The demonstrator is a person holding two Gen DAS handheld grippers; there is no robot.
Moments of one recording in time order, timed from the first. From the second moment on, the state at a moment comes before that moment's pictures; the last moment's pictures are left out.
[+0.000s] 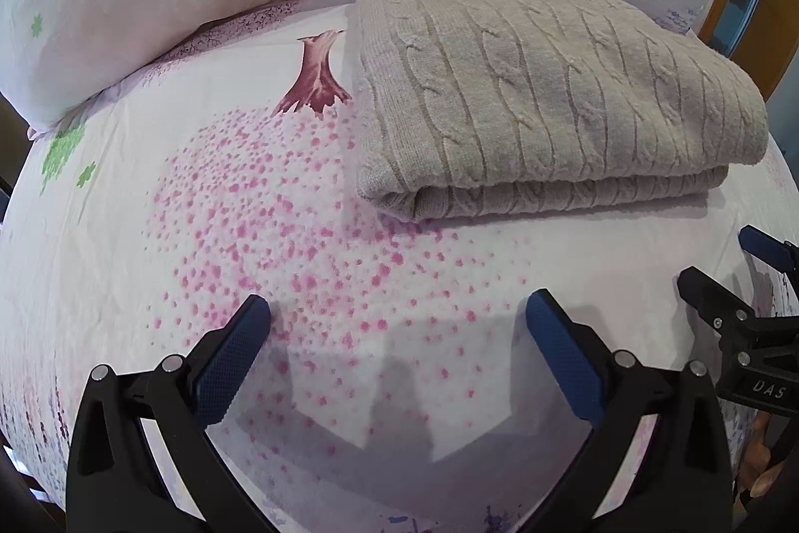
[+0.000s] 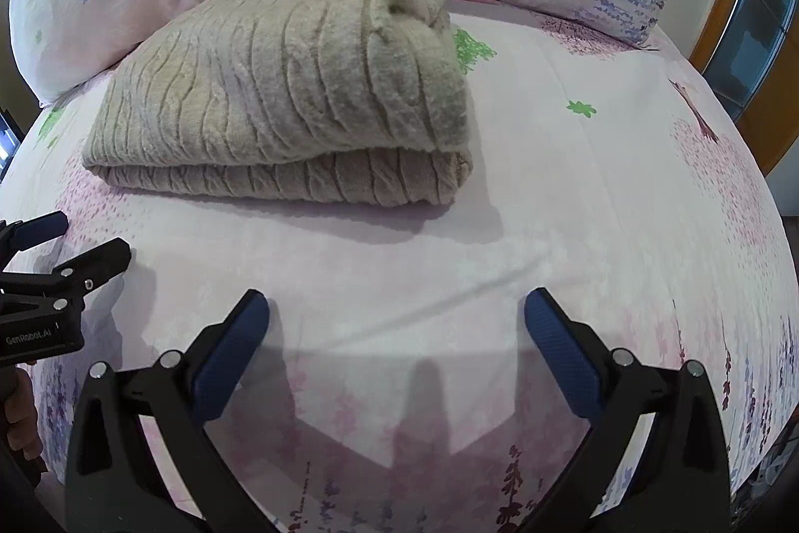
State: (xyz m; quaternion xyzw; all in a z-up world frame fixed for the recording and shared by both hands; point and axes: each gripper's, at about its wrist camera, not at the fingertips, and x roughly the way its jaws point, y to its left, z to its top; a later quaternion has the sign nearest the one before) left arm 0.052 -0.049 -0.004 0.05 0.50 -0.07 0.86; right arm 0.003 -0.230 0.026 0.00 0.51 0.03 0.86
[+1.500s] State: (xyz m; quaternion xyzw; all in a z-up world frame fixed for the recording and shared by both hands) left arm 0.069 -0.046 -0.005 0.05 0.52 -0.07 0.85; right arm 0.003 -0.230 0.027 0.00 0.51 0.03 0.86
